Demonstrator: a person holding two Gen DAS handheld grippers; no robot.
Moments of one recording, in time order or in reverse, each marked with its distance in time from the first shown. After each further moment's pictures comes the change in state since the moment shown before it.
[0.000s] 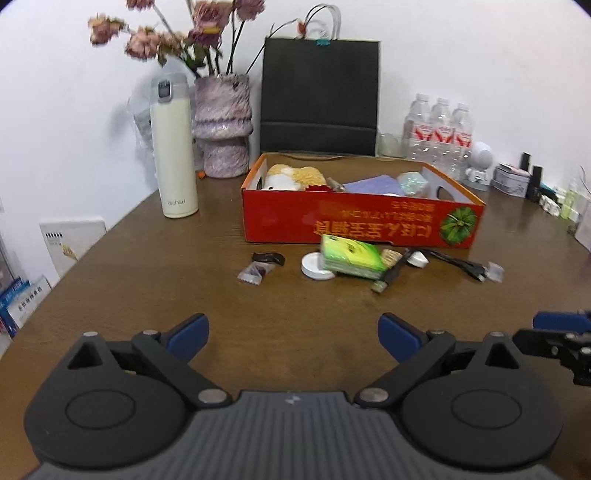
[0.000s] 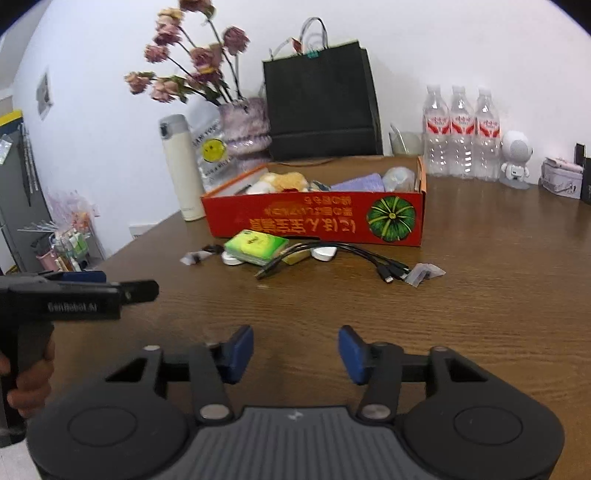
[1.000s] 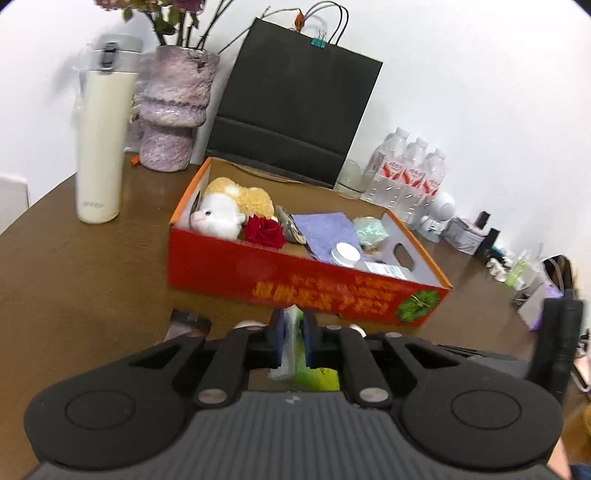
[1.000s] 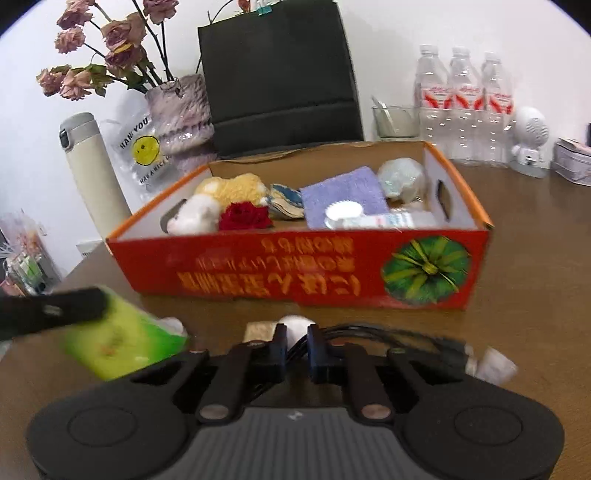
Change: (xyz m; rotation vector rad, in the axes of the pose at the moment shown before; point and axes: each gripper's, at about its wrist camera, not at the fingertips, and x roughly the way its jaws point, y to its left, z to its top) left arm 0.058 0.022 0.061 -0.192 0.027 -0.285; right arm 0.148 0.009 0.071 0.097 0.054 -0.121
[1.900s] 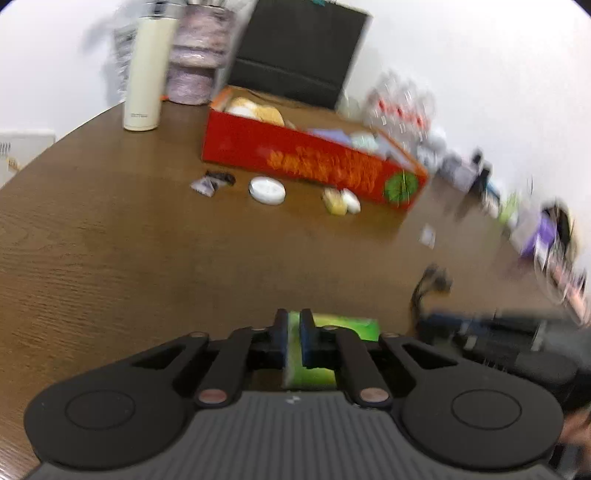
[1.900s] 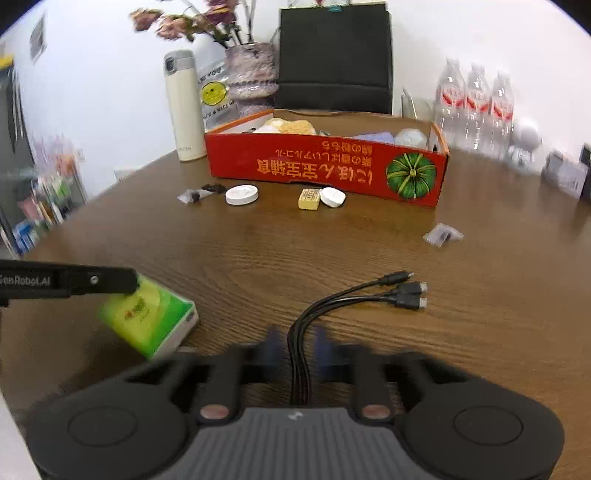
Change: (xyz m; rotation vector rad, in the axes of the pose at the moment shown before) left arm -0.074 -0.012 -0.108 0.073 0.137 0.061; right arm -0.131 0.008 -0.103 -0.216 0.079 0.018
